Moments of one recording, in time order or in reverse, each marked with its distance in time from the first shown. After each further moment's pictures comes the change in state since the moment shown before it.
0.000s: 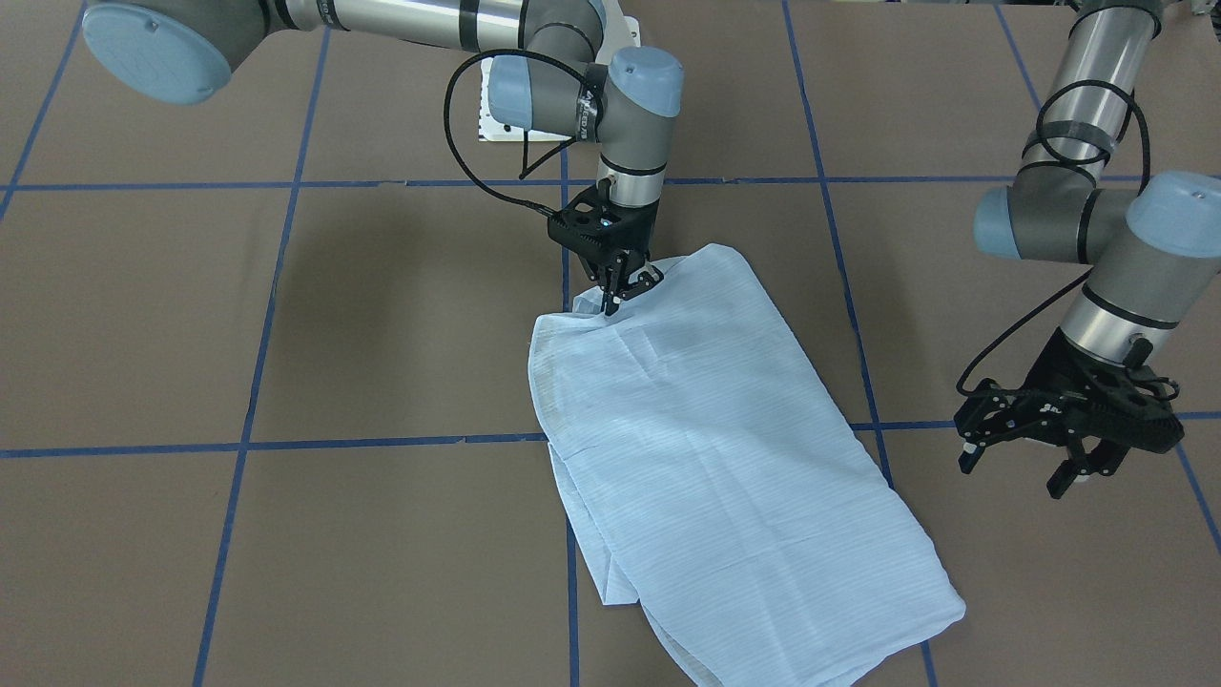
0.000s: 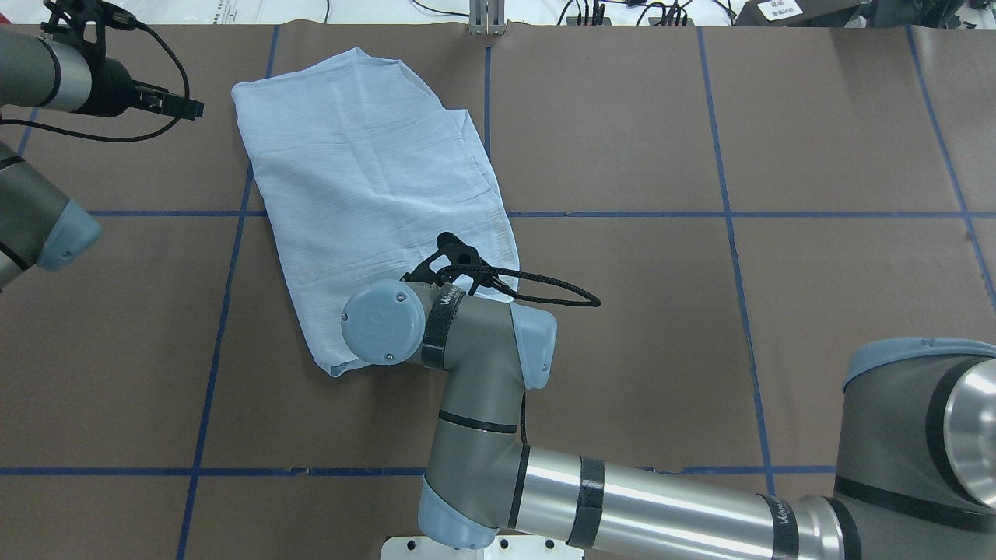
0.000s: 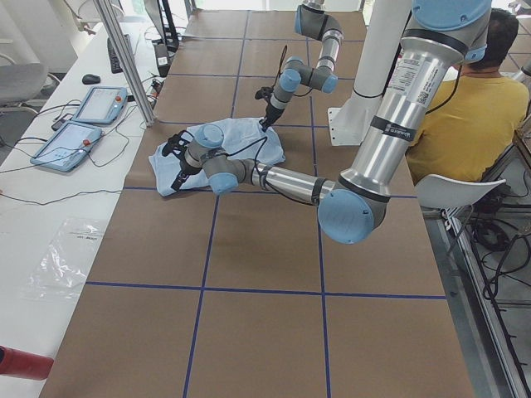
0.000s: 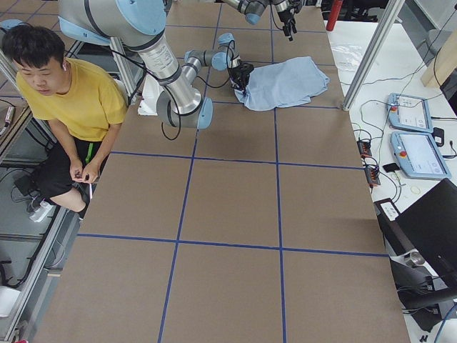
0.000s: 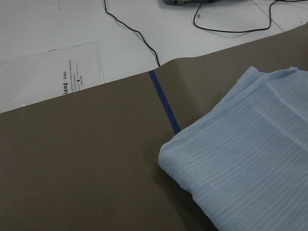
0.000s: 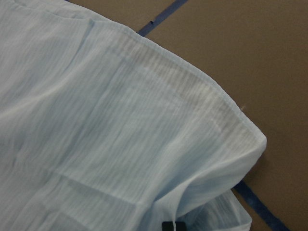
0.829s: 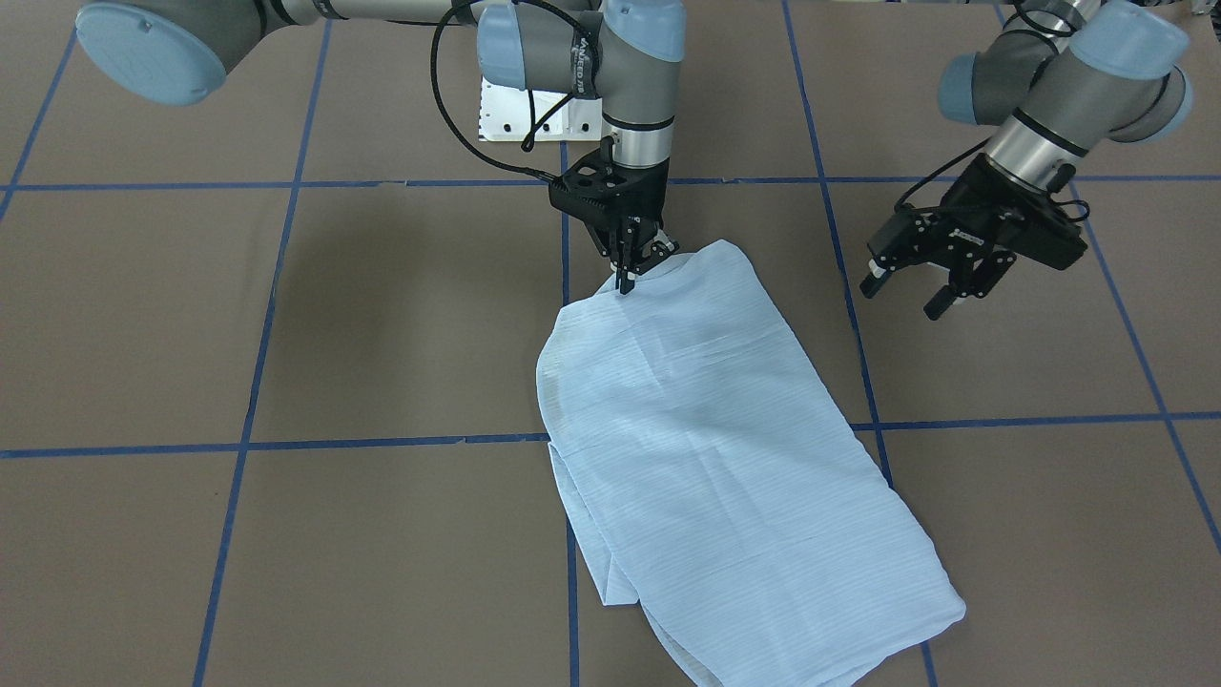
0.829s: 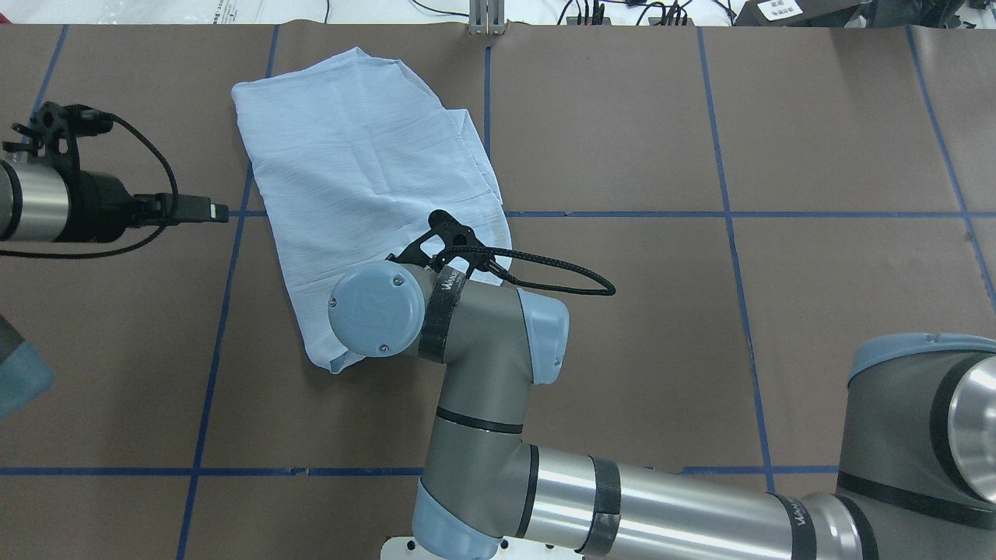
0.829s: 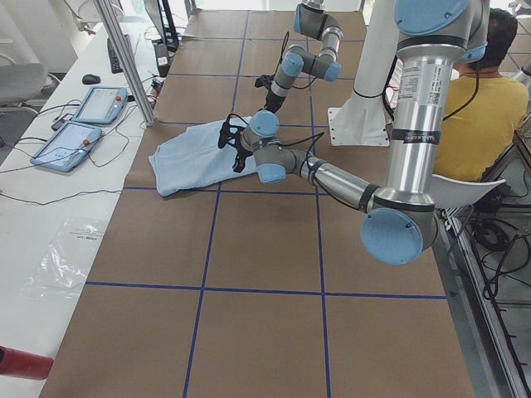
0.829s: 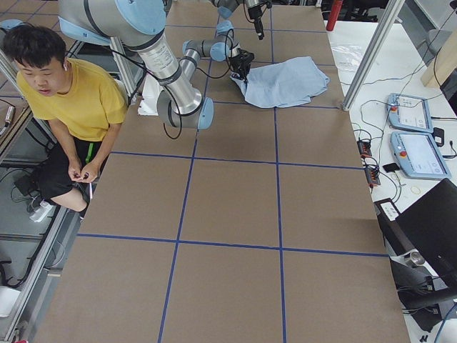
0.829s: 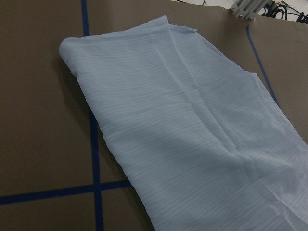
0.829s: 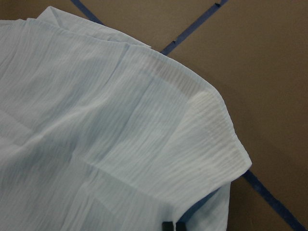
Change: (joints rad) left arm 0.244 0.320 -0.479 -0.014 0.026 -0.548; right arm 0.008 -0.005 0.114 -0.041 -0.003 0.002
